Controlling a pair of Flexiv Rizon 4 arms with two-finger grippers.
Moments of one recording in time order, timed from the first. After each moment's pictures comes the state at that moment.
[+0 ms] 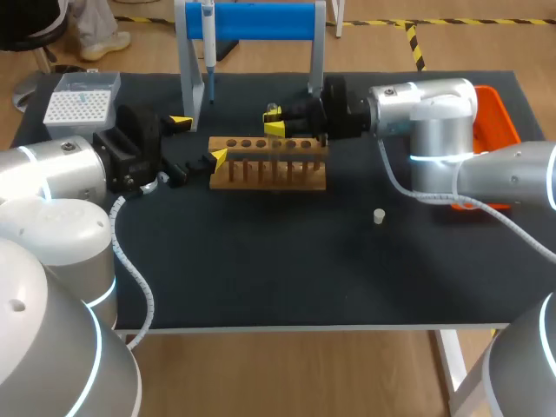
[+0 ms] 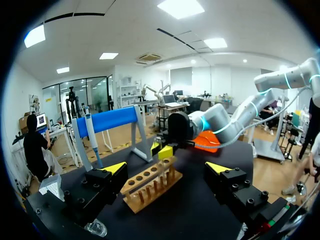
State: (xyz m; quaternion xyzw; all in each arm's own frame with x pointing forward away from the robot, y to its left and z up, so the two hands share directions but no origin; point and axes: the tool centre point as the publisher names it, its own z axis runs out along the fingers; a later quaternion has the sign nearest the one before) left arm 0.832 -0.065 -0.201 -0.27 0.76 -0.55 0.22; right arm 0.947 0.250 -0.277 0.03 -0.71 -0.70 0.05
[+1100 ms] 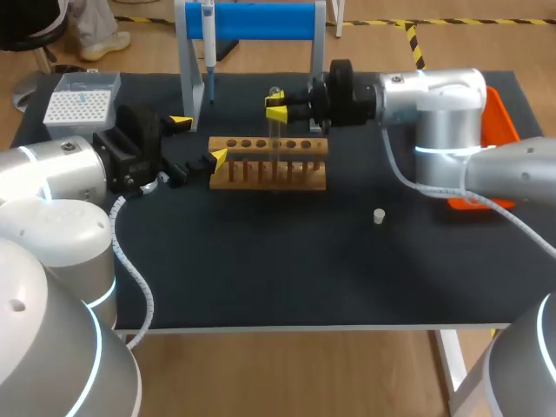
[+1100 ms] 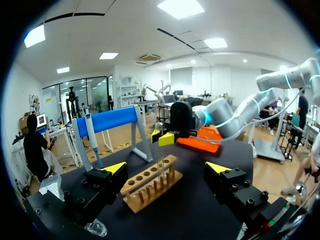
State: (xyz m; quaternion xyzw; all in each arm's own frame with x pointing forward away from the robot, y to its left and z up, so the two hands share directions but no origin) left arm 0.832 -0.065 -0.201 -0.27 0.76 -0.55 0.22; right arm 0.947 0.246 -0.238 0.04 -0.70 -0.71 0.03
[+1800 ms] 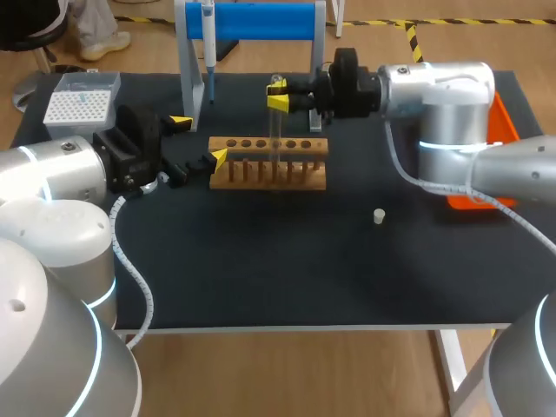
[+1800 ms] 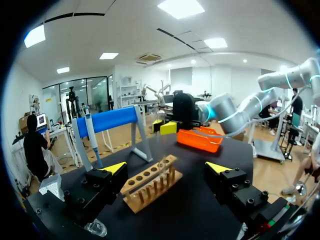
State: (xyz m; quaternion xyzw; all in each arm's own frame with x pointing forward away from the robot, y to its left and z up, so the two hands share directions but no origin) left arm 0.832 -0.065 -0.201 -0.27 0.76 -0.55 0.22; right arm 0.941 0.243 -0.210 0.03 -0.69 -0.72 0.03
